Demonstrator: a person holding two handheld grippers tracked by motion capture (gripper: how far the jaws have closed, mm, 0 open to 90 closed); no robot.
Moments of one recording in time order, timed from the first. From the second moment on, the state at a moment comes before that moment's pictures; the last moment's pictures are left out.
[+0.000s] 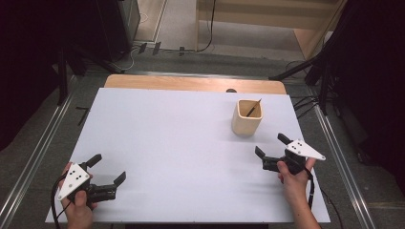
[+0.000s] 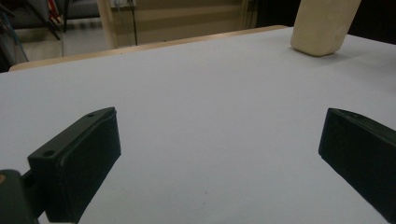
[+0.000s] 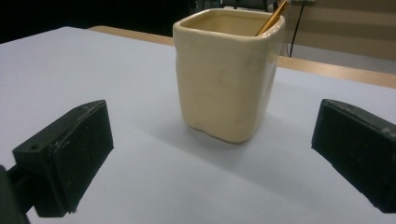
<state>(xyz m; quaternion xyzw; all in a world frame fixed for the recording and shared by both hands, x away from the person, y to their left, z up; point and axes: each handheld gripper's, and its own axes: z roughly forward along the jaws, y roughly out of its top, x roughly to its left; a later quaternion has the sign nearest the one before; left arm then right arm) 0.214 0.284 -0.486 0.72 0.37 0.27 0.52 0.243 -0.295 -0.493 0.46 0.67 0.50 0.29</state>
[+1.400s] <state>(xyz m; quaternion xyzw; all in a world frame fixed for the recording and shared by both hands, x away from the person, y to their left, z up) 0.212 0.282 -0.484 0.72 0.36 0.27 0.53 0.185 -0.335 -0.510 0.48 0.67 0.48 0.29</state>
